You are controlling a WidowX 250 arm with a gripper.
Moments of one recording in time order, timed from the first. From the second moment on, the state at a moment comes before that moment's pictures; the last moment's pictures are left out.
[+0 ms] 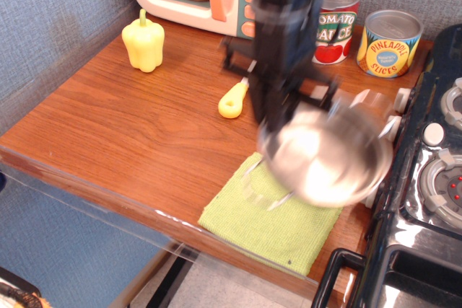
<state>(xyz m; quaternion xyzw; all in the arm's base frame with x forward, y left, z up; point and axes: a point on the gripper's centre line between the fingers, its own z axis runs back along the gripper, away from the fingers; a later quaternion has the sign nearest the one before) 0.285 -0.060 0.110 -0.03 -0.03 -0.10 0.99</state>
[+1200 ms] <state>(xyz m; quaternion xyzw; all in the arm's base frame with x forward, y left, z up) 0.417 -0.006 0.036 0.03 0.04 0.05 1.00</state>
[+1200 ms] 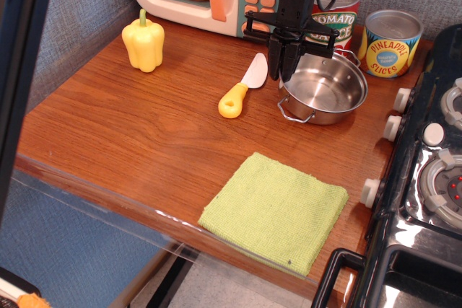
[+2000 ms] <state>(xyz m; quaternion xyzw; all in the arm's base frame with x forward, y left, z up) 0.403 -0.001 0.110 0.04 -0.08 0.03 1.00</state>
